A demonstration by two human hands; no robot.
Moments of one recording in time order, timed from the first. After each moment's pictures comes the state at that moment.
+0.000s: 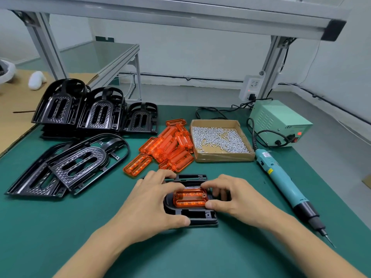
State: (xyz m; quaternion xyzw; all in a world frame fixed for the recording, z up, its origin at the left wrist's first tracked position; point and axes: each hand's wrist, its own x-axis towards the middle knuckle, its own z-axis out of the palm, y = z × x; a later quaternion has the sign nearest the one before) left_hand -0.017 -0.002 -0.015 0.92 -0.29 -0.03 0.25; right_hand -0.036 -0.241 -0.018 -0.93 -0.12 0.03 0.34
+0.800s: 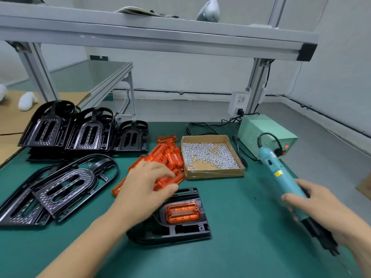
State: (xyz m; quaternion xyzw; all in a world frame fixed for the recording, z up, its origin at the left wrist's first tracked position) left_hand 0.026 -0.022 0.015 0.90 -0.27 0.09 0.32; right_hand -0.081 -0.365 0.022 -0.86 0.23 -0.03 0.46
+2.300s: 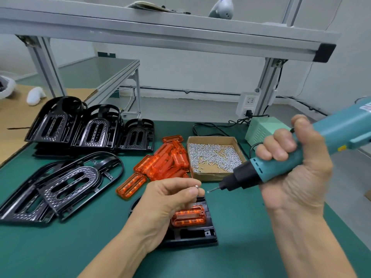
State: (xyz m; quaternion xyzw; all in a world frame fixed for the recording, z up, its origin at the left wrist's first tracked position) left_hand -0.008 -0.050 0.020 0.54 -0.10 -0.17 0.82; right_hand -0.034 -0.221 0.096 -0.36 -0.09 -0.30 0.88
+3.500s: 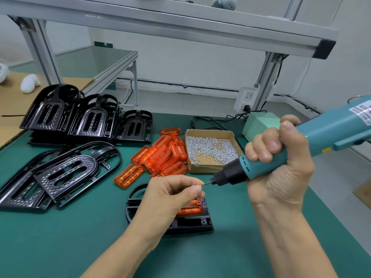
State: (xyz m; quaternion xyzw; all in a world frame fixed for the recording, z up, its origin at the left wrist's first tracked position) left_hand -0.024 -0.054 0.010 0.63 -0.16 -0.10 0.76; right_hand -0.037 -0.206 0.086 -0.37 -0.11 -0.33 0.86
